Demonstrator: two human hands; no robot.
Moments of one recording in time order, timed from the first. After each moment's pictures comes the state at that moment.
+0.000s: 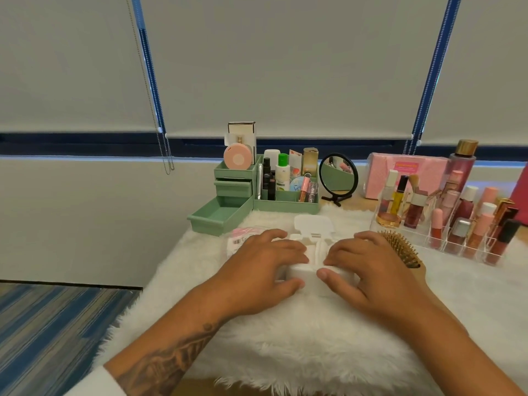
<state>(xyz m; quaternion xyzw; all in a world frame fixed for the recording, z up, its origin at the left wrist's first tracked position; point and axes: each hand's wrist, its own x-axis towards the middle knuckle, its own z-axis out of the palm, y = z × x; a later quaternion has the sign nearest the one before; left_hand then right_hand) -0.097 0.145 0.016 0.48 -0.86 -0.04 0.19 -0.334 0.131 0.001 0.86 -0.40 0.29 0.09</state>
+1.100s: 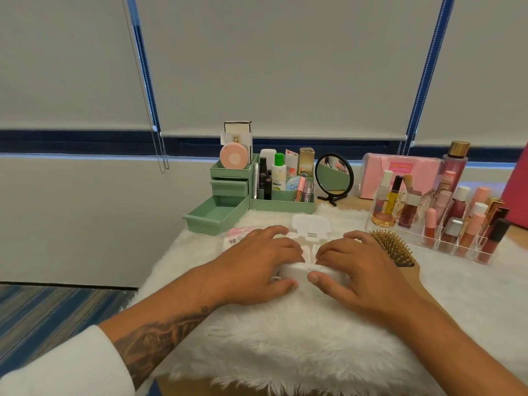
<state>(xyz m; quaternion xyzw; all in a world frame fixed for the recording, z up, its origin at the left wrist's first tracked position) -0.091 0.132 0.026 0.42 -0.90 0.01 0.10 -0.326 0.131 0.003 0.87 -0.39 0.28 0.10</state>
